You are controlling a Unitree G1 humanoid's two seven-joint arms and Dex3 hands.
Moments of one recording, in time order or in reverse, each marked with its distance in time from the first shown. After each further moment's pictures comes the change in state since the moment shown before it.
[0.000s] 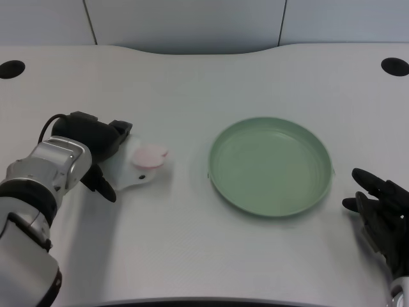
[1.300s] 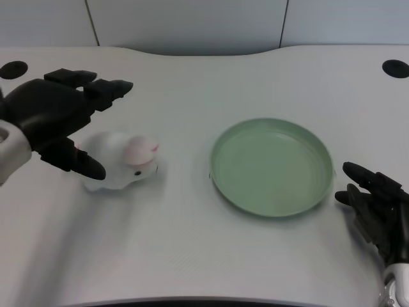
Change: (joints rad) left arm 0.364 0.331 0.461 -0.889 -0.167 -0.214 -0.308; right arm -0.055 0.000 0.015 0.026 -0.016 0.079 -0.018
